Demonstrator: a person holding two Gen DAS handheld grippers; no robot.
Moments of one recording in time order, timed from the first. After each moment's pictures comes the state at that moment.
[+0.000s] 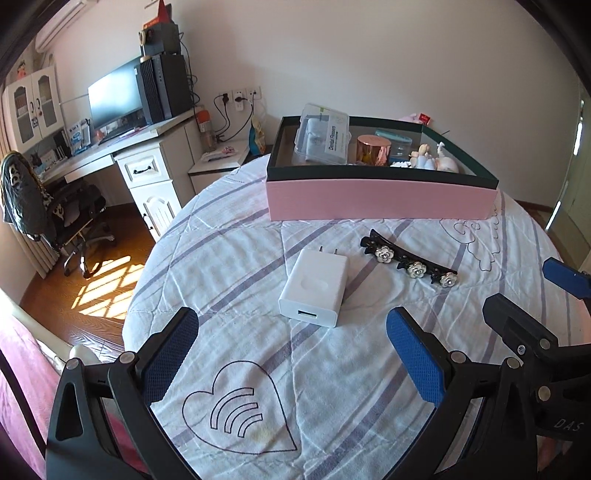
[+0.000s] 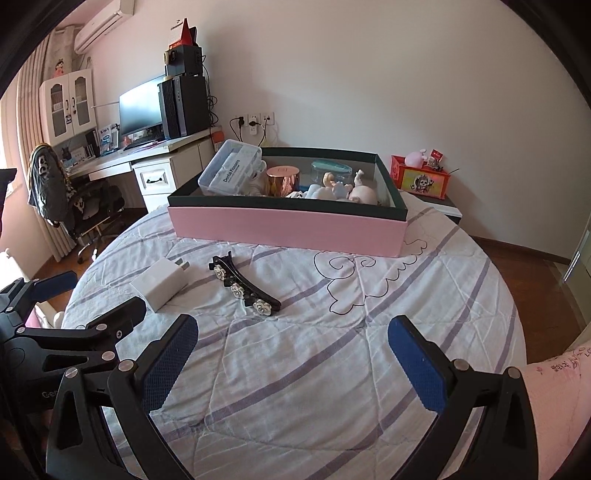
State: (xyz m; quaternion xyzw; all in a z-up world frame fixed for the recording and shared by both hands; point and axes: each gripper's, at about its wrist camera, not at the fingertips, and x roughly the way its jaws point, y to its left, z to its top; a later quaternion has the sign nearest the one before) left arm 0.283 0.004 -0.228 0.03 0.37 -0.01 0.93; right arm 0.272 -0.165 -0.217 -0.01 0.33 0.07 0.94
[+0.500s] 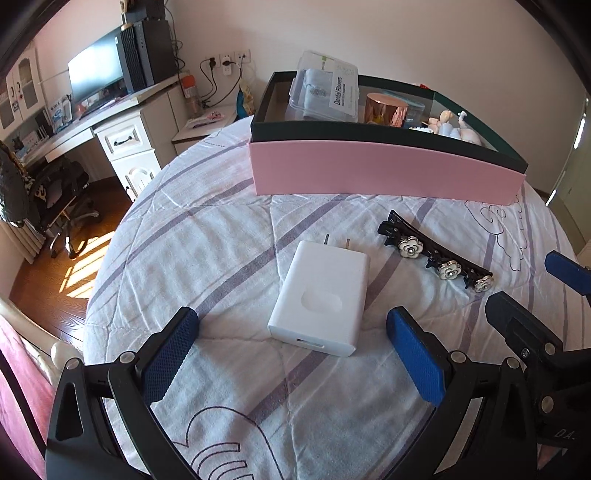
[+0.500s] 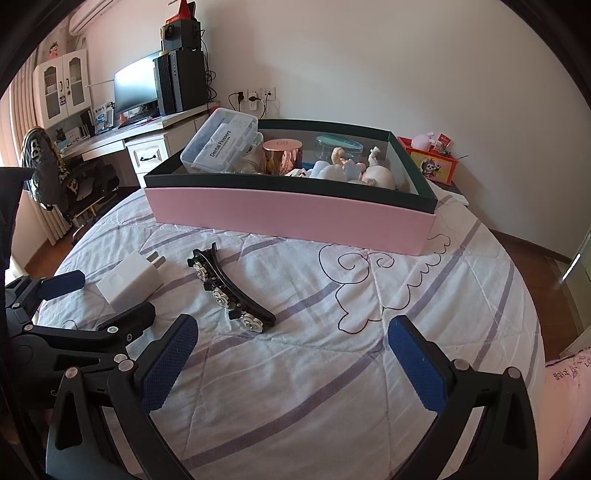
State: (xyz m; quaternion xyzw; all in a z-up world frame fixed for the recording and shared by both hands) left arm 0.329 0.007 -0.255 0.02 0.44 -0.03 0.90; right arm 0.316 -0.159 -0.235 -0.03 0.38 0.07 0.92
